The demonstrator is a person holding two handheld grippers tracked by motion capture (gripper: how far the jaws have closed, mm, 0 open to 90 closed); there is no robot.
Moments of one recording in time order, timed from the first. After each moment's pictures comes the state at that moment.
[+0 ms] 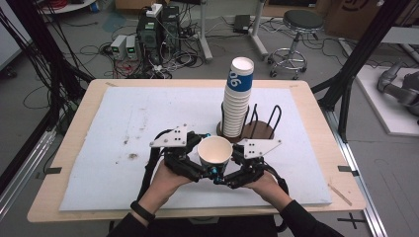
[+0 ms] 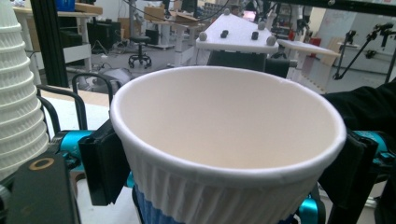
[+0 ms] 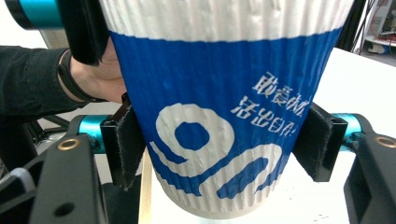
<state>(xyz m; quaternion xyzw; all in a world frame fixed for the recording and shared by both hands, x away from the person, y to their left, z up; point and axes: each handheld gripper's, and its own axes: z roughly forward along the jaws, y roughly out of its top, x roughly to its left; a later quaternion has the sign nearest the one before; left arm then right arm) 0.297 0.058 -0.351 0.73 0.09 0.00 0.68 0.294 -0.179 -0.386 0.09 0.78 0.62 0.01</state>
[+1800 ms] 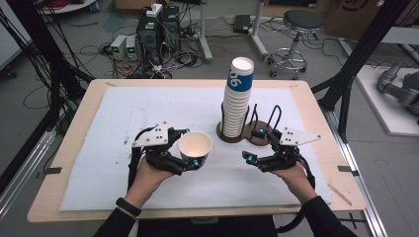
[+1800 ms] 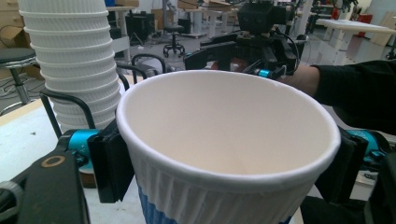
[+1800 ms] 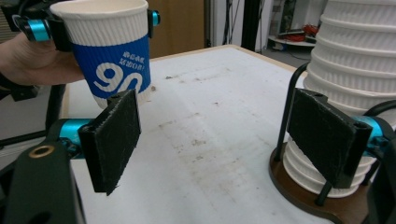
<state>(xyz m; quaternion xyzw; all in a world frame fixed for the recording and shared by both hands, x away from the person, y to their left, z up) 0.306 0.104 -0.359 0.75 0.11 0.07 0.65 0.313 -0.265 -0.376 0.19 0.76 0.60 0.13</state>
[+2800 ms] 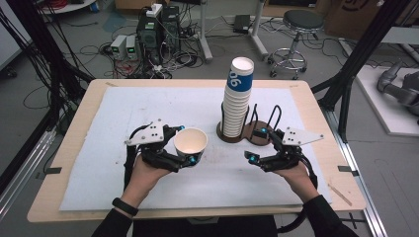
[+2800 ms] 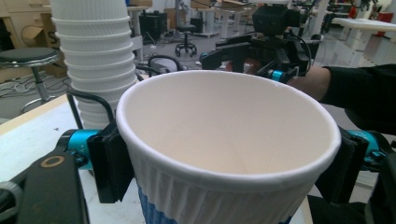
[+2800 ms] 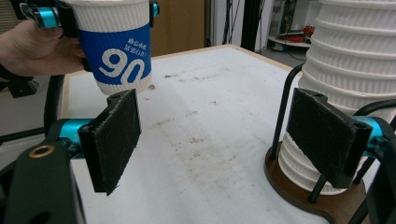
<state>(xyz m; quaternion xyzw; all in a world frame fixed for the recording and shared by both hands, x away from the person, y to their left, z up) 0.307 0.114 -0.351 0.75 0.13 0.09 0.65 0.314 -0.271 -0.374 0.19 0.77 0.60 0.13</state>
